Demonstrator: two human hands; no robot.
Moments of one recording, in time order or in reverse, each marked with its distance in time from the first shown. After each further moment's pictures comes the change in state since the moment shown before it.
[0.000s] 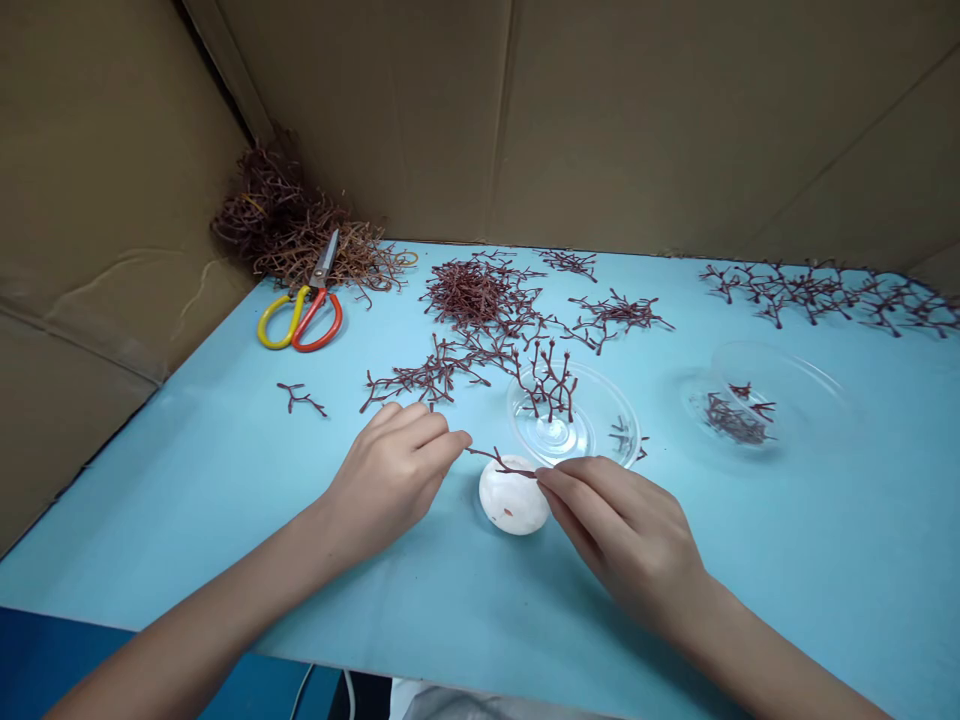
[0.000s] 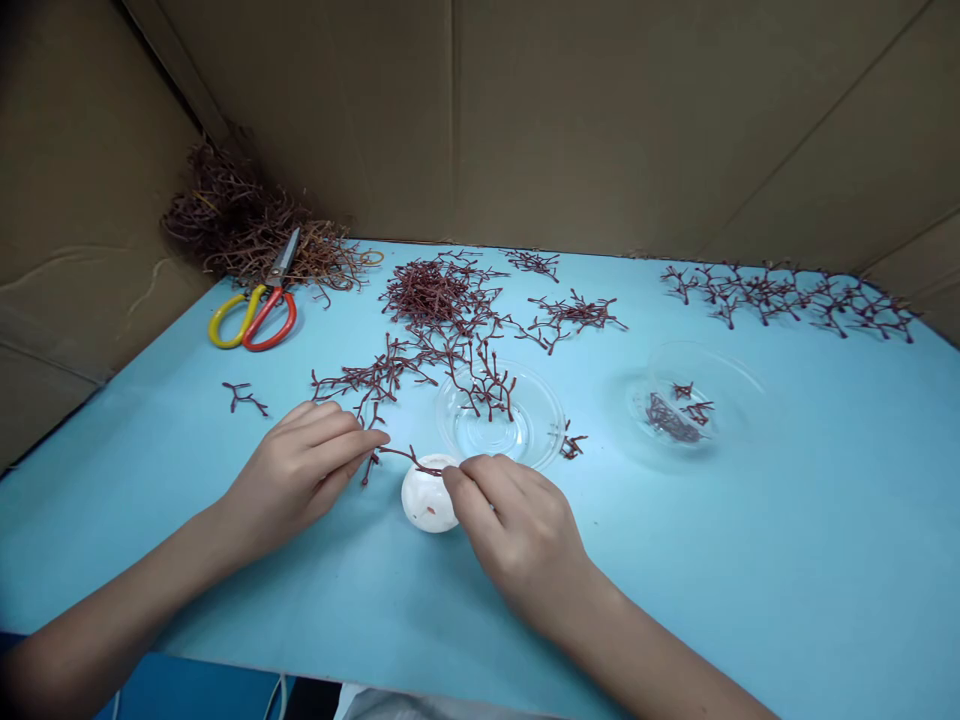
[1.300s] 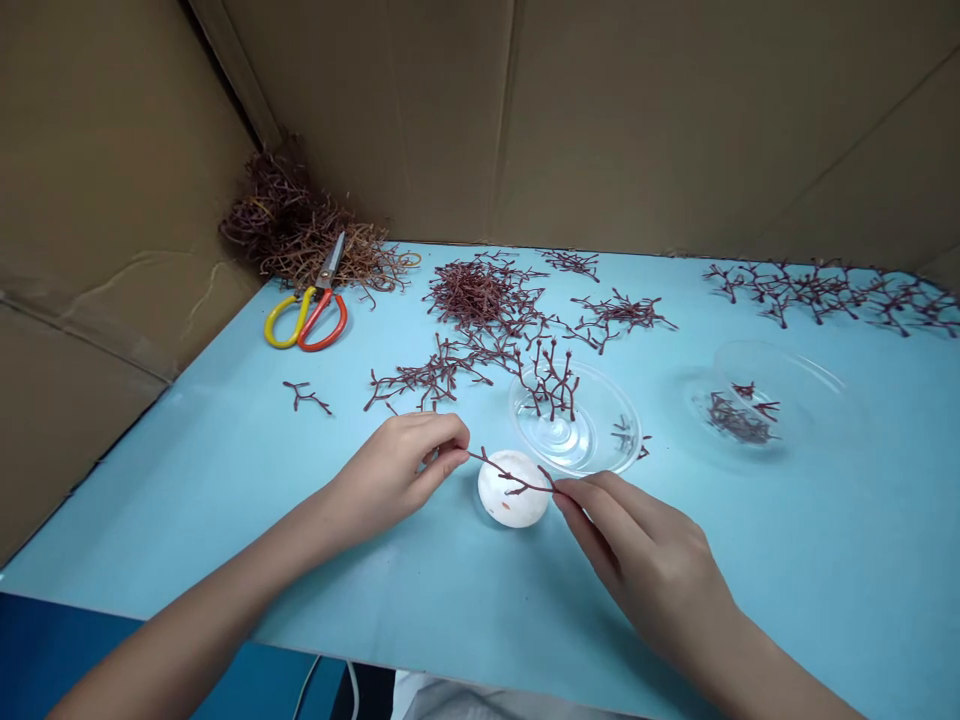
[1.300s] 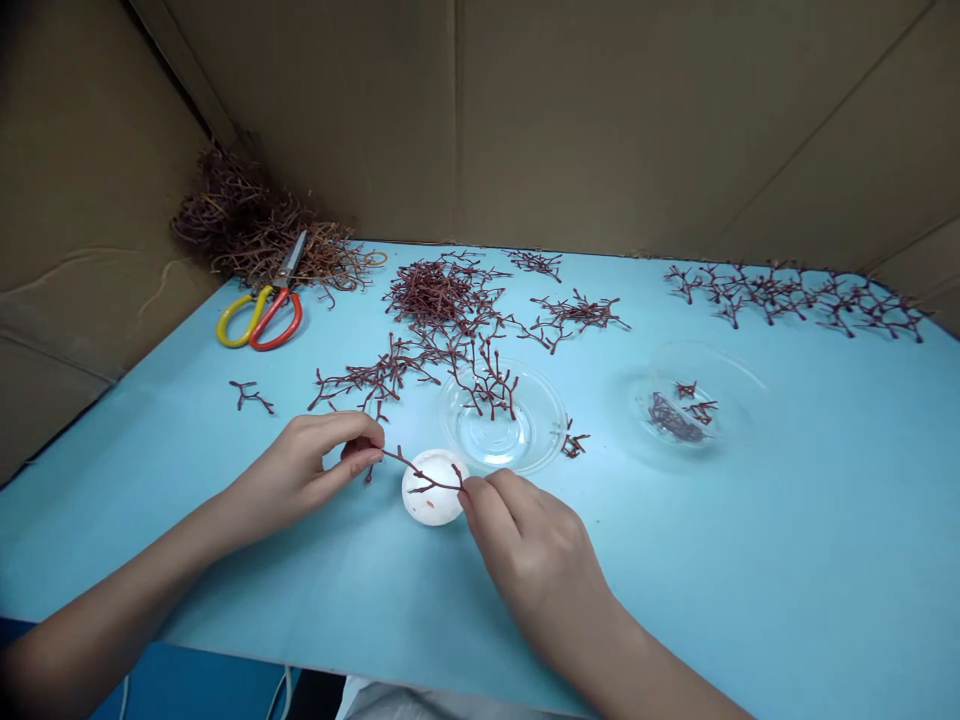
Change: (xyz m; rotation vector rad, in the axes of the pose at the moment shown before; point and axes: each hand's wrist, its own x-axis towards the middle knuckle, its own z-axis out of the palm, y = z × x) left_hand 0.006 -0.001 -0.004 -0.463 -0.250 -0.249; right_hand -0.010 -0.007 -0.007 0.005 -0.079 0.153
